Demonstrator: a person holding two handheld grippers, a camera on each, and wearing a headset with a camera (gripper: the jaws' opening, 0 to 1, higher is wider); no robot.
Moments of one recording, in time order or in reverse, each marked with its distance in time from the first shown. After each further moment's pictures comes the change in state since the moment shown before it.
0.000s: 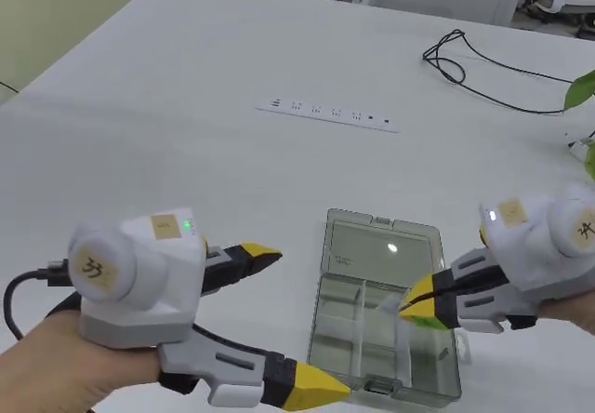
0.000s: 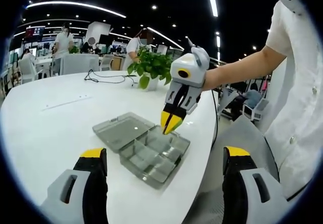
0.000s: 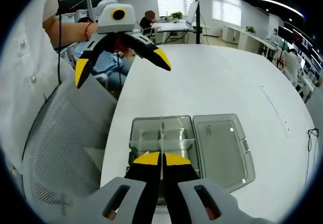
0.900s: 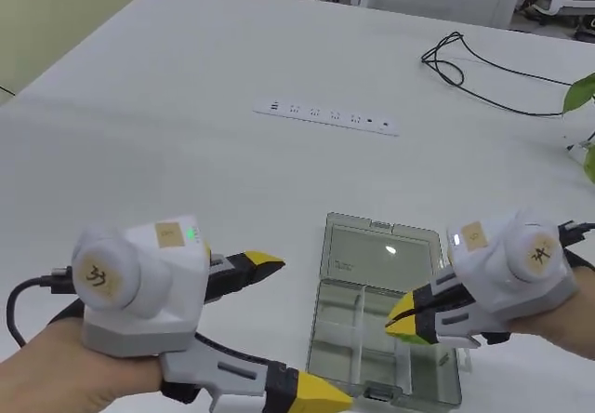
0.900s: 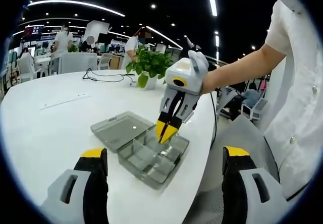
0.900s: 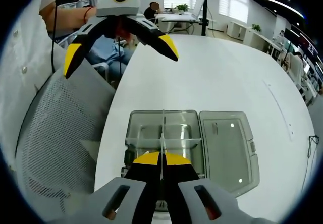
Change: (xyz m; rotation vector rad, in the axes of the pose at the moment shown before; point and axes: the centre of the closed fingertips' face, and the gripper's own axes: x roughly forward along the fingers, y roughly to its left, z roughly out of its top) left arm 0.003 0.000 -0.002 -0.001 0.008 -0.015; right arm 0.027 0.001 -0.010 -0.032 0.094 0.008
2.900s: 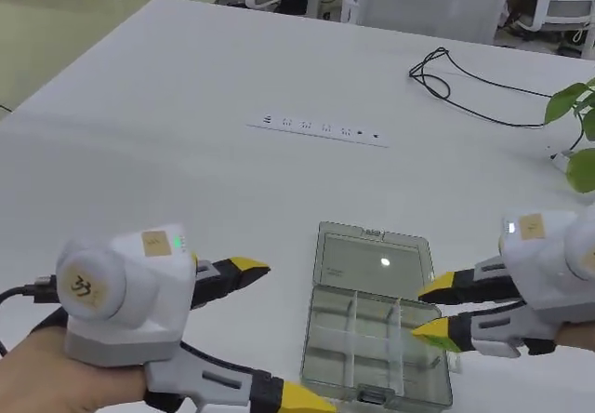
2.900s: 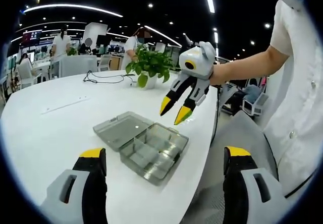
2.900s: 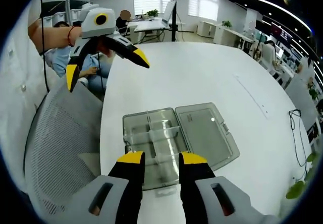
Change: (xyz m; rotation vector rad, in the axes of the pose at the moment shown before) left arm -0.009 -0.006 0.000 0.040 0.015 0.015; right arm -0.065 -0.001 -0.005 0.163 -0.063 -0.205
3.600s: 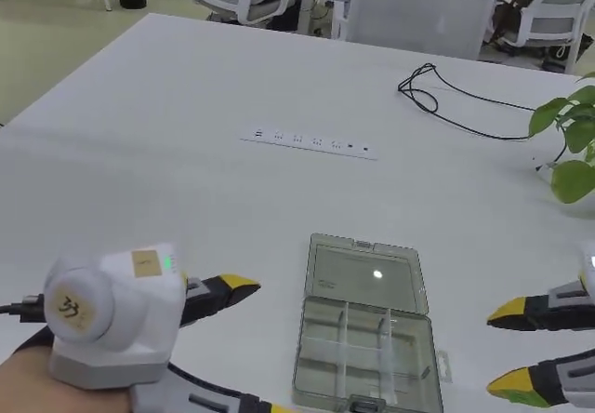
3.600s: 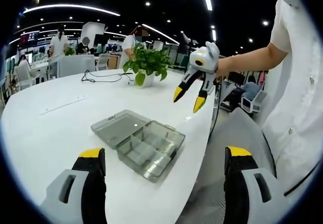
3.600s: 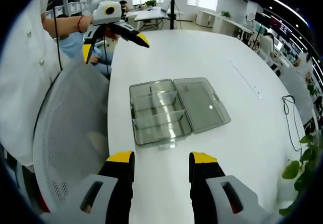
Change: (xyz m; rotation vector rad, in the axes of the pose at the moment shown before) left arm -0.004 -0.007 -0.005 0.014 0.018 -0.011; right arm -0.056 0.005 -0.062 0.004 0.124 -0.013
